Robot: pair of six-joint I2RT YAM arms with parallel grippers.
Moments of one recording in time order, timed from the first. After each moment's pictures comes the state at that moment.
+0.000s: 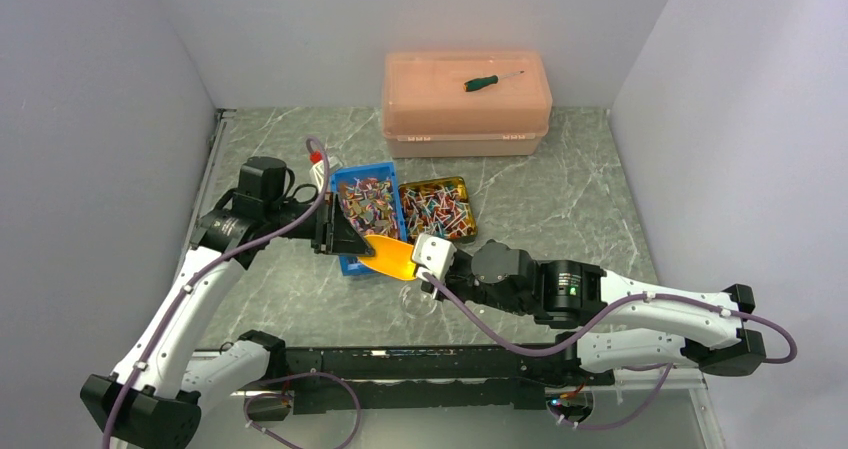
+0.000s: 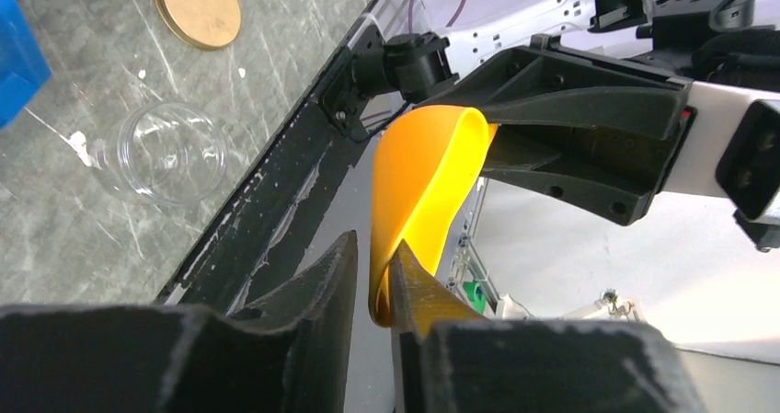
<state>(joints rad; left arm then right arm) -0.32 0.97 1.05 -0.72 1.04 -0.47 1.38 0.98 1.05 -0.48 0.28 -0.22</state>
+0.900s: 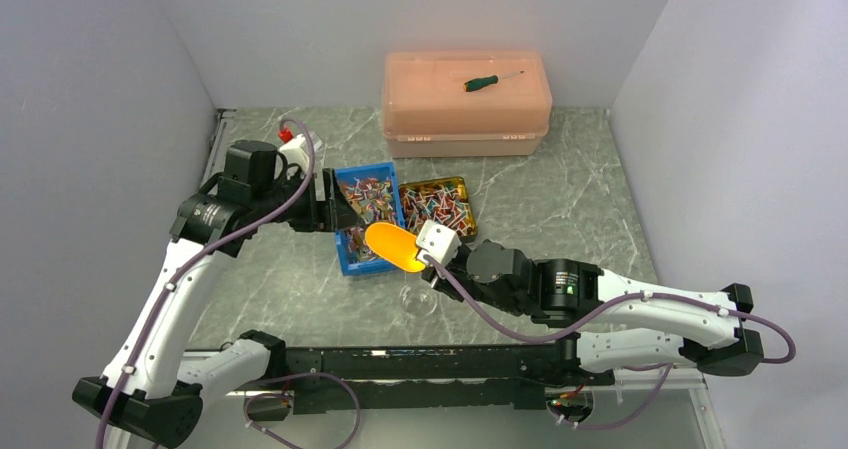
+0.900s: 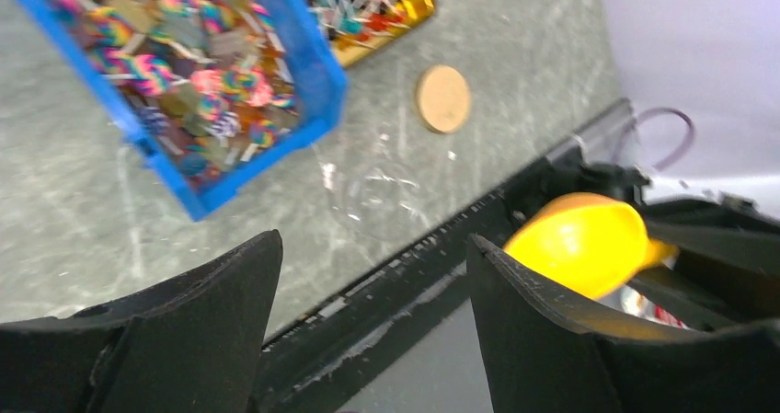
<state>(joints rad) -0.33 1.03 1.28 -0.94 0.51 -0.40 1.37 1.00 1.06 -0.50 0.37 -0.08</state>
